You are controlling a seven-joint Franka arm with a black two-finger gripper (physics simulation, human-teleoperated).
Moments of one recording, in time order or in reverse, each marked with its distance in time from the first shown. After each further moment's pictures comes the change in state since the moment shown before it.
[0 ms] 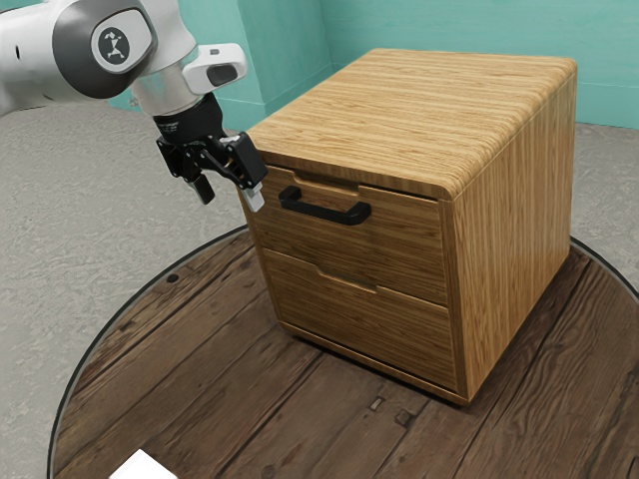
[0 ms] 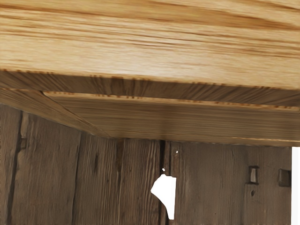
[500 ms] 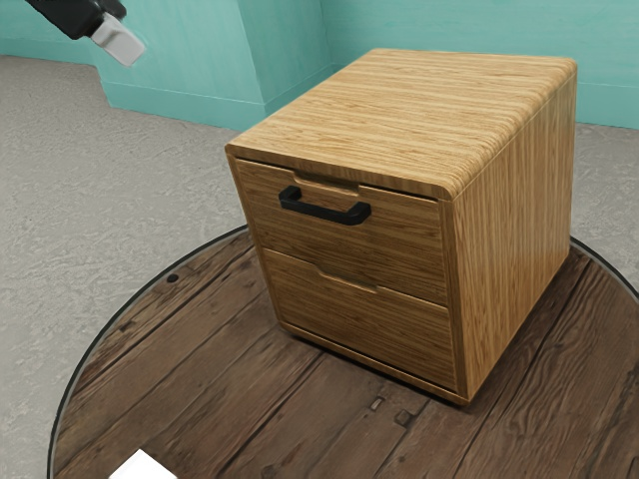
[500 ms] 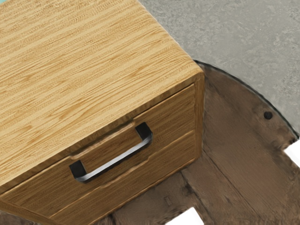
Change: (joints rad) arm 0.000 -0.311 -0.363 0.302 0.105 -0.188 0.374
